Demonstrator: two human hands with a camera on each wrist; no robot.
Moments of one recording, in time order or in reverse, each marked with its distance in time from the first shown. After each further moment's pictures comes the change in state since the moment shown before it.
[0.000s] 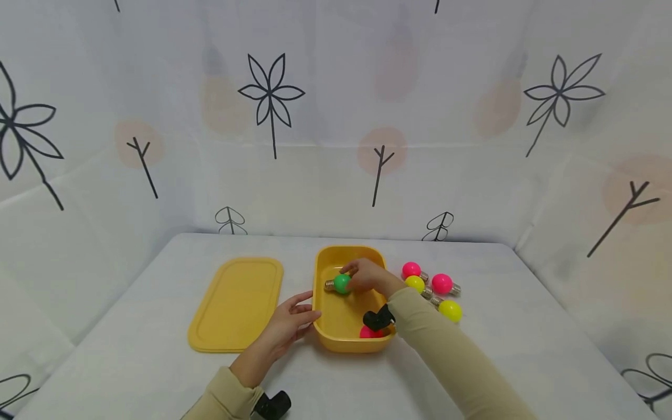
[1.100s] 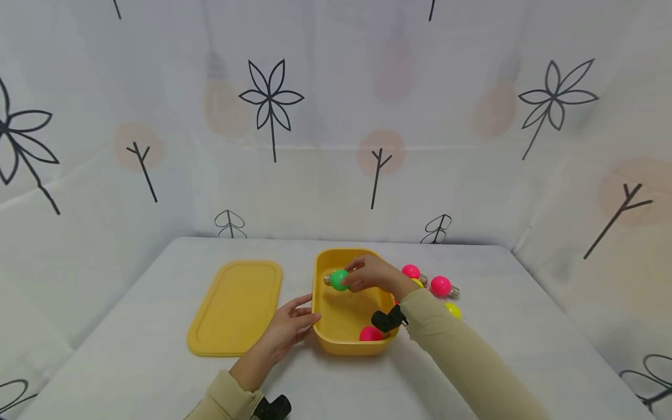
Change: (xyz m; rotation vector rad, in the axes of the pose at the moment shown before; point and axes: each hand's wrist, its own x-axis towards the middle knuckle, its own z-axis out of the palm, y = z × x) left_hand -0.004 0.001 -0.002 -0.009 -0.008 0.010; right_hand -0.023 -0.012 -0.015 0.270 -0.043 -0.025
